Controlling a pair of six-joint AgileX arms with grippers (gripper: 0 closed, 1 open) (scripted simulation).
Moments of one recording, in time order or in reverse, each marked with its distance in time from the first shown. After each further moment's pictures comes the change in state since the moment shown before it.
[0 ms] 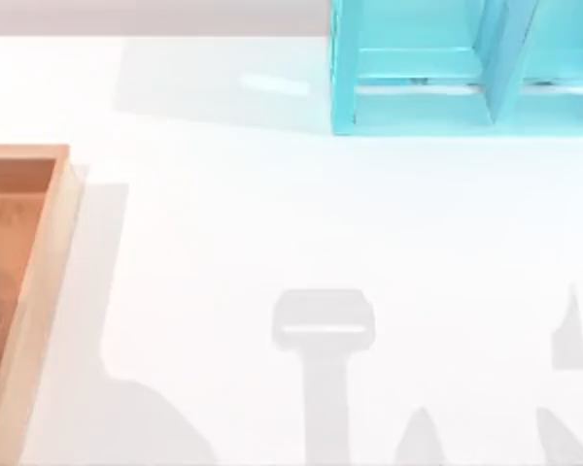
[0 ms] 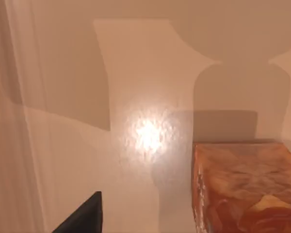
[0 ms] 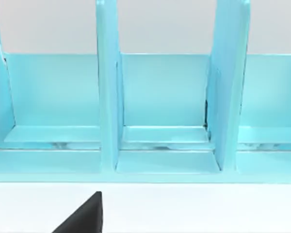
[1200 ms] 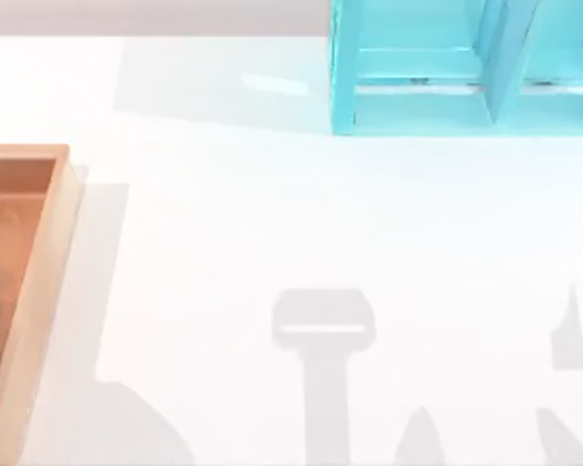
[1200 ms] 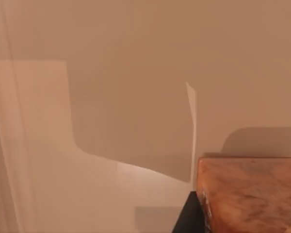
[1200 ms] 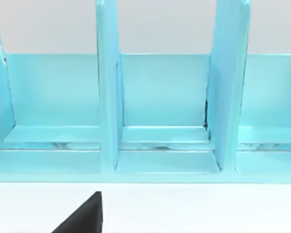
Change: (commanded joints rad) left arm -0.001 0.018 -0.058 0.077 0.000 -0.001; right arm 0.000 0.000 0.000 0.000 0.000 0.000
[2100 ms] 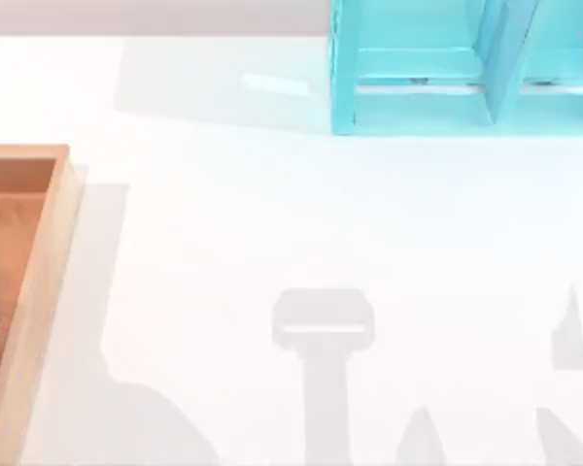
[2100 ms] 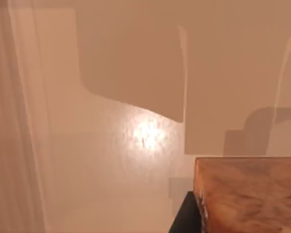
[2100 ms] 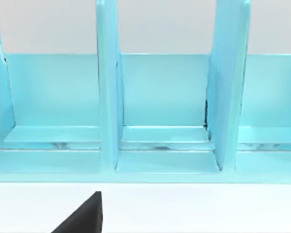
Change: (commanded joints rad) left arm -0.005 -0.037 0.069 -0.105 -0.002 -0.008; right arm 0.000 0.000 0.000 0.000 0.000 0.000
